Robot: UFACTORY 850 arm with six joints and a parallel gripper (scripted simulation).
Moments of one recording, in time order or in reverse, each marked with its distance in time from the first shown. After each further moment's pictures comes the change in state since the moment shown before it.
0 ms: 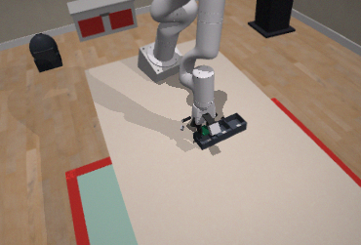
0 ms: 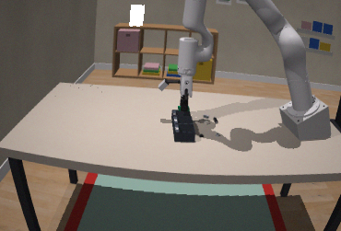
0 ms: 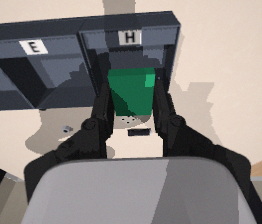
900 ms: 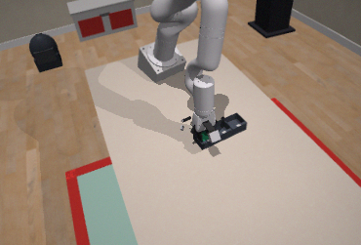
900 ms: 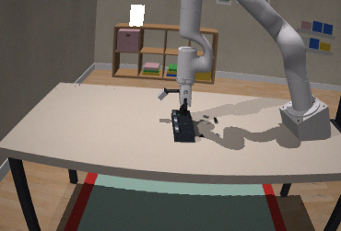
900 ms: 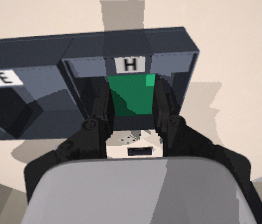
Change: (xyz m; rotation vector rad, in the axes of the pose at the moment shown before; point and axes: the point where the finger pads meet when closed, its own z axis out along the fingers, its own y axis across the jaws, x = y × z) arm 0.000 0.000 0.044 0.000 -0.007 0.000
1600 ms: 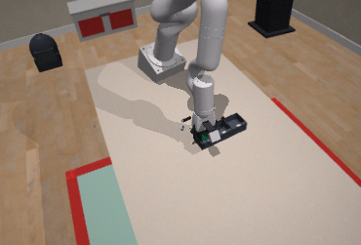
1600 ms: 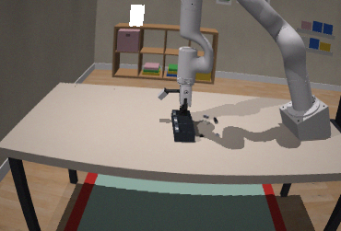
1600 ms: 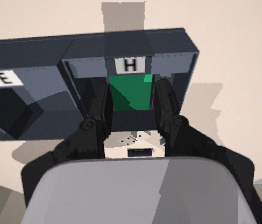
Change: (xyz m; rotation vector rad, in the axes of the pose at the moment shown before) arm 0.000 0.000 0.001 0.000 0.010 -0.001
